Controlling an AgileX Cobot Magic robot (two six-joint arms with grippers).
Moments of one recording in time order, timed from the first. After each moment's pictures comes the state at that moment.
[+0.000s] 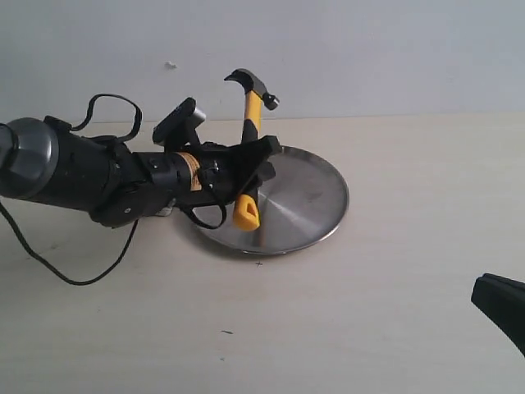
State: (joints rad) left arm -0.61 2.02 -1.10 0.47 -0.37 -1.28; right arm 0.44 0.38 -0.02 1.74 0.18 -1.58
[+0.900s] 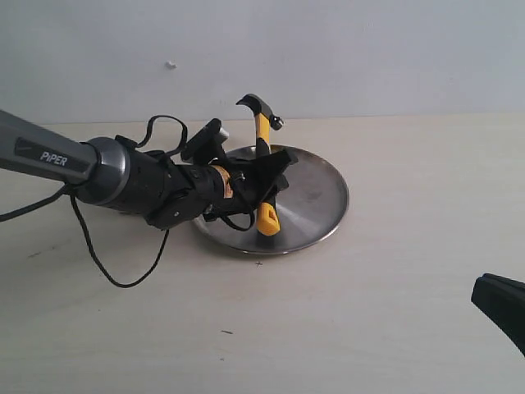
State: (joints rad) left arm -0.62 2.25 -1.31 0.43 -0.33 -1.32; right arm 0.44 0.38 -0.02 1.74 0.18 -1.58
